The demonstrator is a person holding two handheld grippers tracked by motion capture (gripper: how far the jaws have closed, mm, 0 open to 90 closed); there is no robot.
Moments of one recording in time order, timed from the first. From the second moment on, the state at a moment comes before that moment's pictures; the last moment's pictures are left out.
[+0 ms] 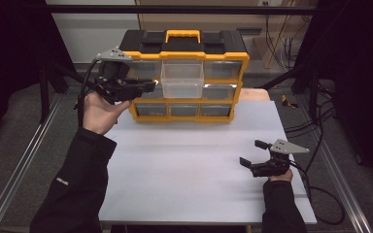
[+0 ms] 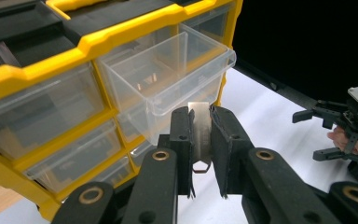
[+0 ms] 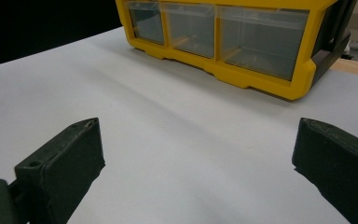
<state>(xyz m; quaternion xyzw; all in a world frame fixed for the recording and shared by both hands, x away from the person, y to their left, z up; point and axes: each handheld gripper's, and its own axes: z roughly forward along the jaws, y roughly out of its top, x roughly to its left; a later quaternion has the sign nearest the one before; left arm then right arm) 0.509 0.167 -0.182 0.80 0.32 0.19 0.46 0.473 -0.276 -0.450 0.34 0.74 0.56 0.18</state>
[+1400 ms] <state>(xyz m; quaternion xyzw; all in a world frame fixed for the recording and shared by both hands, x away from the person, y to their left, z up) 0.564 0.132 -0.170 0.79 0.35 0.21 0.45 0.473 -0.277 -0.450 0.34 0.74 0.56 0.18</state>
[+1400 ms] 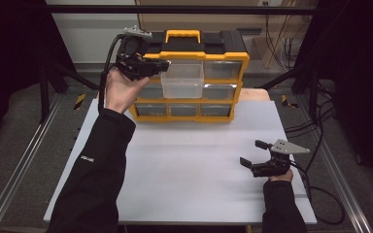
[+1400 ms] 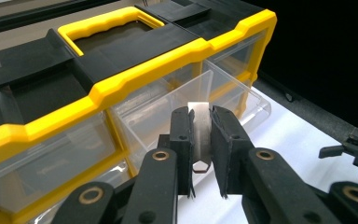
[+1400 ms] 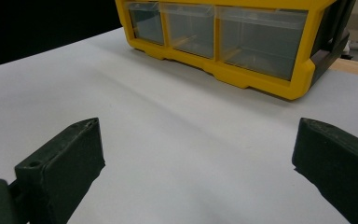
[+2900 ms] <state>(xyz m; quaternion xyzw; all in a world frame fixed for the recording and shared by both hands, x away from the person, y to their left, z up) 0.604 0.113 -0.211 0.80 0.37 0.18 0.43 0.473 -0.278 -0.451 0.34 0.74 0.56 0.18</state>
